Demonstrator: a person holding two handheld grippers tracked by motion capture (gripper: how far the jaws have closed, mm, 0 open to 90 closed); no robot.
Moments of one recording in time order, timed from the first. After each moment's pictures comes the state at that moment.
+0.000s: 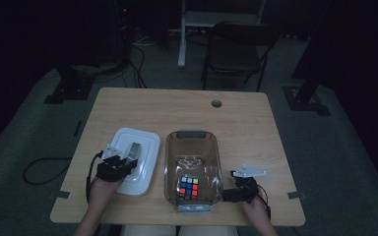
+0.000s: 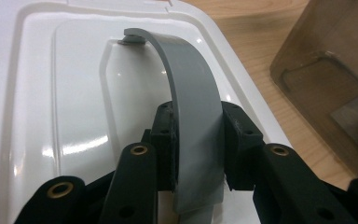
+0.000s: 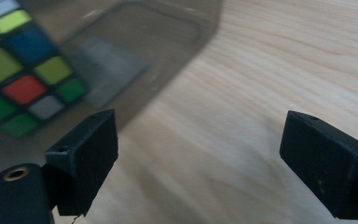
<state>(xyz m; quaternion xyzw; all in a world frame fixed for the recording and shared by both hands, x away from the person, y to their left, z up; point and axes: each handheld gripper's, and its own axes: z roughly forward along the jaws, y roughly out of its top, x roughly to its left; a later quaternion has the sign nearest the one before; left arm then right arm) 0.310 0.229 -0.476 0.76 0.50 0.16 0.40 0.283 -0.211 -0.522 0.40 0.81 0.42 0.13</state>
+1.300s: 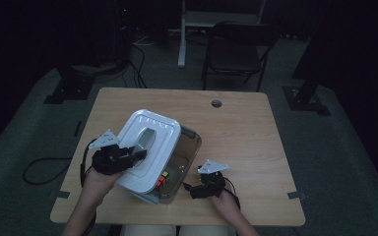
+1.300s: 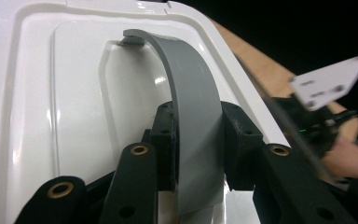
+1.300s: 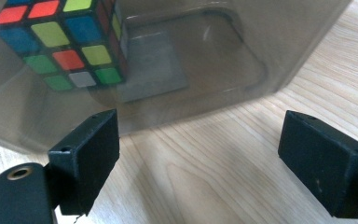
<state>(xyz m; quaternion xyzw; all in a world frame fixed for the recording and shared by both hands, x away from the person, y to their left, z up) 0.293 0.205 -0.379 0.78 0.38 0.10 0.50 0.301 -0.114 -0.517 0.32 0.84 0.43 0.12</state>
